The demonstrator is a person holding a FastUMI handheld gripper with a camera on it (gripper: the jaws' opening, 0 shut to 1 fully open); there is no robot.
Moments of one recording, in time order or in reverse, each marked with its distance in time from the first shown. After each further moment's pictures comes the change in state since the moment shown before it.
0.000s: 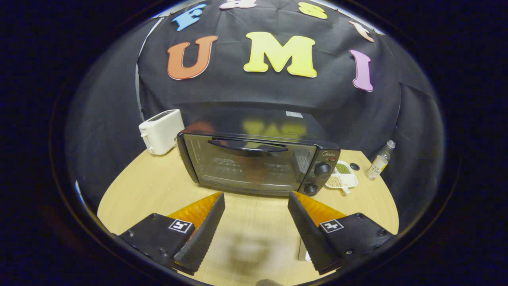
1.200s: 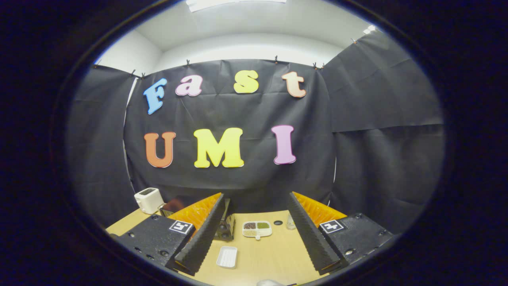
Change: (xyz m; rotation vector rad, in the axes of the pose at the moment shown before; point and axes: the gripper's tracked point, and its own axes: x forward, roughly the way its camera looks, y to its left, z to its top) arm -0.322 -0.261 0.130 0.100 -0.556 -0.138
